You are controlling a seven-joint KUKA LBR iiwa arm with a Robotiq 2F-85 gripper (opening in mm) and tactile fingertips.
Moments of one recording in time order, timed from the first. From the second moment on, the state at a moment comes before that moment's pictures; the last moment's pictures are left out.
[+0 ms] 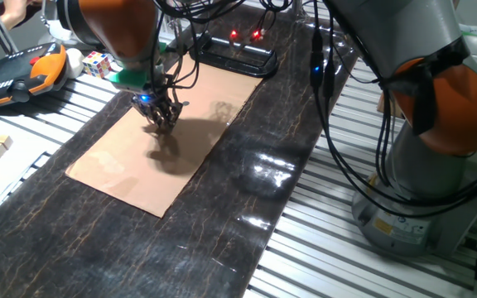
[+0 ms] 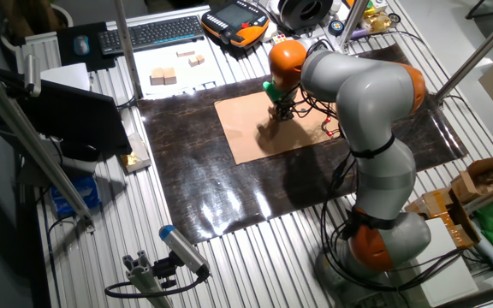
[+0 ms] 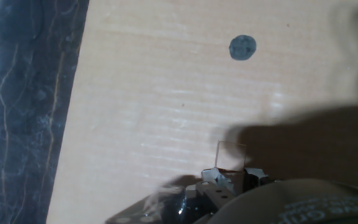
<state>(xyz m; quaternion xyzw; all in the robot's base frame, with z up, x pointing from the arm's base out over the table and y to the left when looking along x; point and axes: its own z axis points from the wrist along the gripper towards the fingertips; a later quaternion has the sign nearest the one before) 0.624 0.006 0.034 0.64 0.76 -0.03 0.06</state>
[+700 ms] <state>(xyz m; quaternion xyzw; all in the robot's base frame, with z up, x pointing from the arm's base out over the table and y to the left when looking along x) 0.624 0.002 0.032 0.65 0.76 -0.03 0.07</state>
